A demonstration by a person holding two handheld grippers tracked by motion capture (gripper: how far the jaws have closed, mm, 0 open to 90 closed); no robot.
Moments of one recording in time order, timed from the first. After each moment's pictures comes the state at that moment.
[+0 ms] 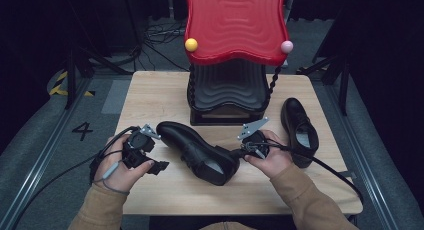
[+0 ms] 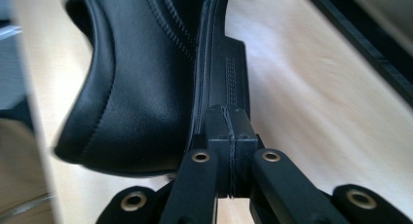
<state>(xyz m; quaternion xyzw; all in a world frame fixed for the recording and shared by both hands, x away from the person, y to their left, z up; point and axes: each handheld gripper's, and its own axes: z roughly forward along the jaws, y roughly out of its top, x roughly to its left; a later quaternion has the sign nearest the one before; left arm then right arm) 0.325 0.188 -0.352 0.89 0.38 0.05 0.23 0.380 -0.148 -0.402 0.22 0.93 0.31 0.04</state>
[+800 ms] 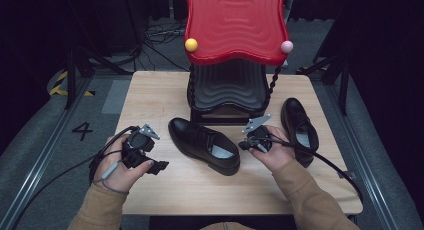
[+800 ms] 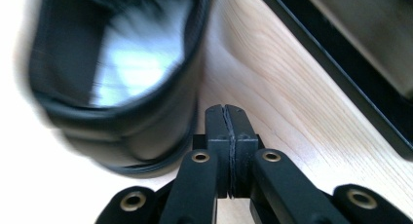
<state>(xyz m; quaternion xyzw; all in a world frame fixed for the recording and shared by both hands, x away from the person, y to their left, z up) 0.325 0.189 -0.351 0.89 0.38 0.05 0.23 0.402 -0.167 -0.410 0.24 0.92 0.29 0.09</state>
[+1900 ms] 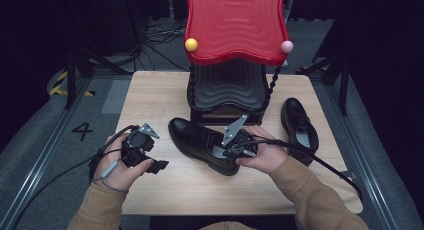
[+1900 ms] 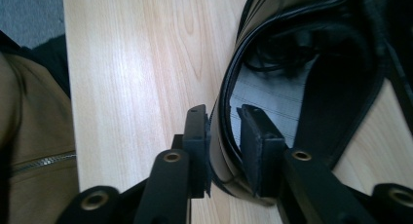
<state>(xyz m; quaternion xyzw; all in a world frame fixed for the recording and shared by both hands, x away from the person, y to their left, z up) 0.328 0.191 -0.352 0.89 0.38 0.05 0.23 0.379 -0.108 -0.385 0.08 0.97 0.24 0.01</state>
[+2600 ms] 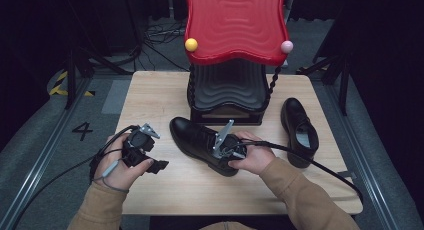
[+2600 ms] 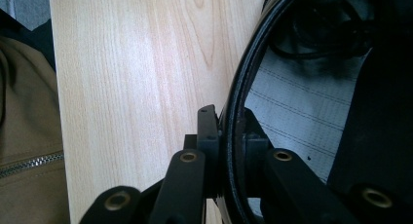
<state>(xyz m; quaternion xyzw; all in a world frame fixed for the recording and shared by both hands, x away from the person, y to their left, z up) 0.329 0.191 -0.354 0.89 0.38 0.05 0.23 0.390 -0.091 -0.419 0.08 0.97 0.21 -0.04</state>
